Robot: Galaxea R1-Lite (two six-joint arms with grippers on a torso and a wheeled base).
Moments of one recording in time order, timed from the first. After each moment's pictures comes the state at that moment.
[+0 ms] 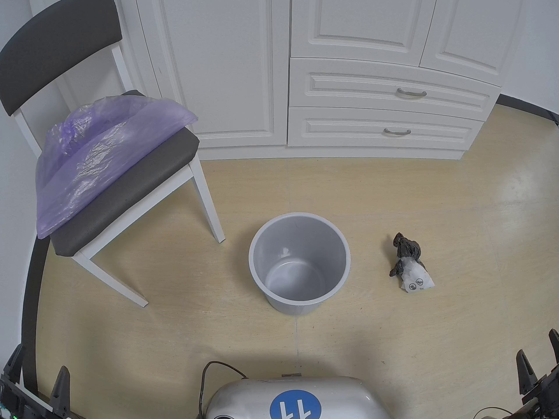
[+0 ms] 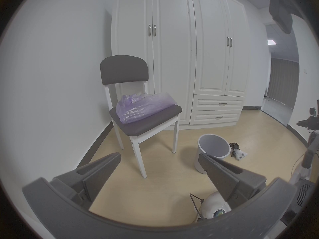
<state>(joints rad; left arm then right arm) 0.00 0.02 -0.02 0.00 -0.01 0.01 0.00 0.02 -0.02 0.00 -0.01 0.00</state>
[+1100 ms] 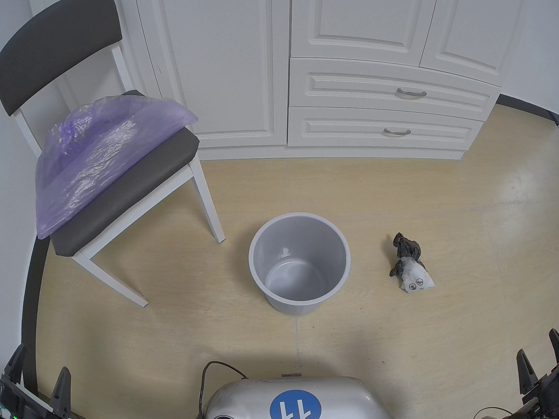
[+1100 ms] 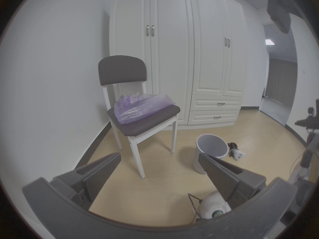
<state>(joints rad) 0.00 0.02 -0.02 0.00 -0.03 0.01 0.00 0.02 -0.02 -0.01 -0.01 0.00</state>
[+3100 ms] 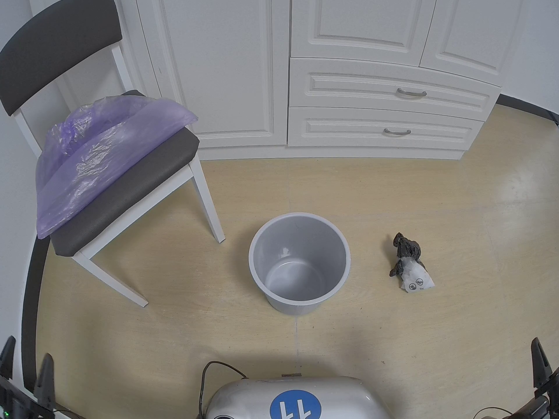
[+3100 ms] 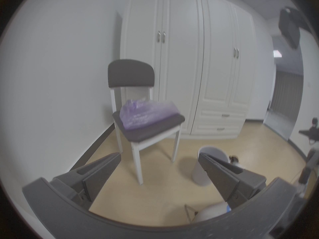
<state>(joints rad) 0.00 0.02 -0.04 -0.06 0.02 -0.08 0.00 0.02 -0.06 -0.08 0.04 0.04</state>
